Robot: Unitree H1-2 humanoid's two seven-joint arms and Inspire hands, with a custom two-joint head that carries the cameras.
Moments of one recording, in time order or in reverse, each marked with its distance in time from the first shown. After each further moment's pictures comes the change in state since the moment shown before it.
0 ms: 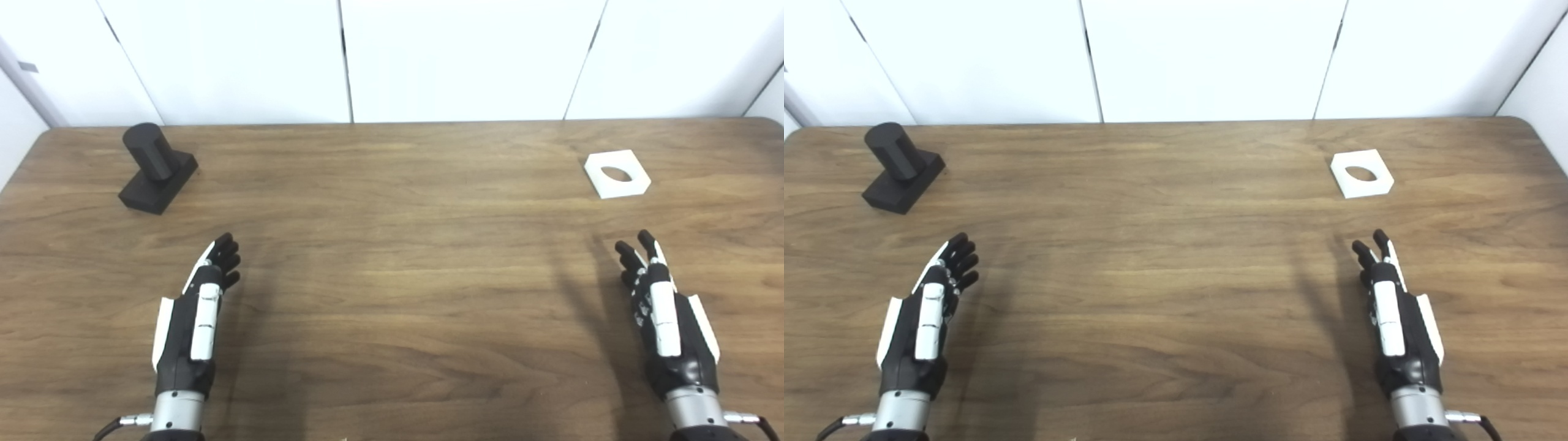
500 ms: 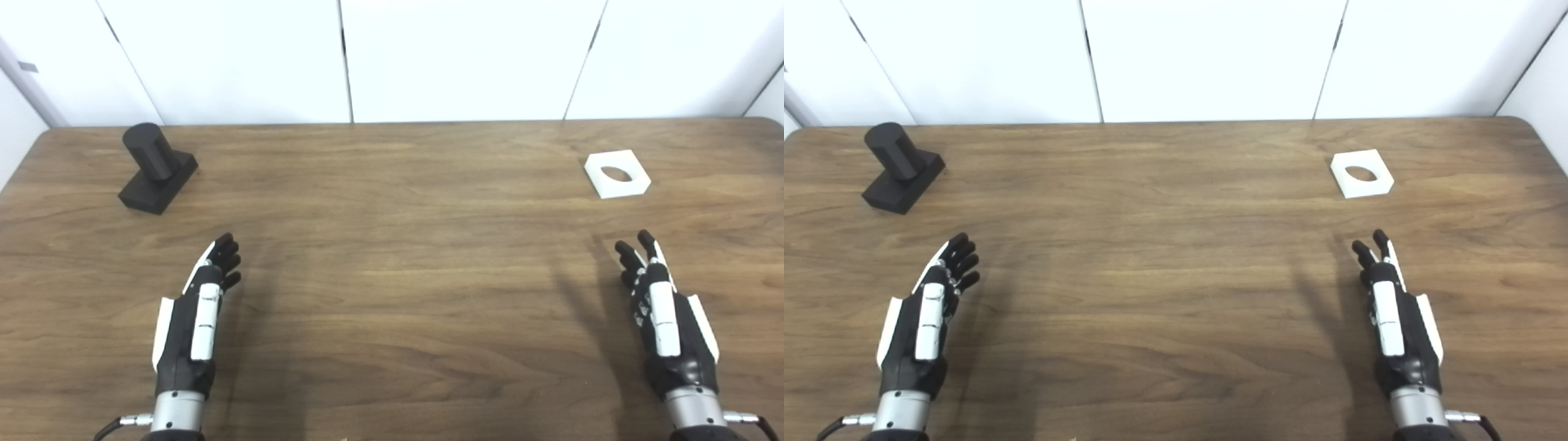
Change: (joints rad) left arm 0.000 0.000 0.000 0.000 0.004 0.000 0.000; right arm 0.000 0.000 0.001 0.000 0.002 0.000 0.001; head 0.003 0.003
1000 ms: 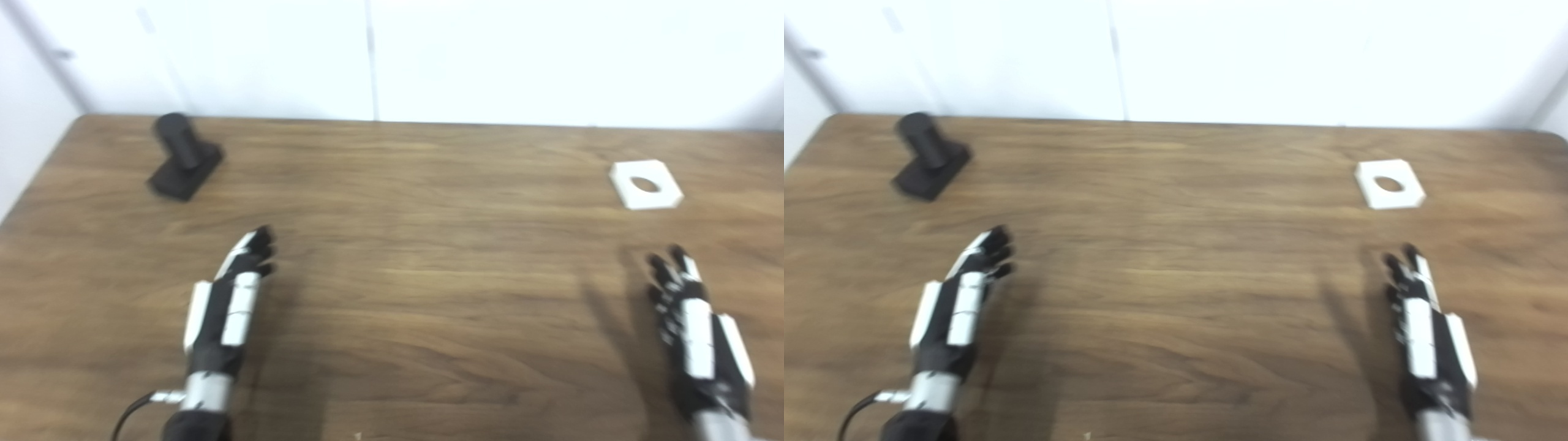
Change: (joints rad) left arm 0.004 -0.010 -0.043 0.027 0.043 -0.034 0.018; right arm -0.005 -0.010 -0.022 0.025 0.046 -0.027 0.031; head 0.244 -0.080
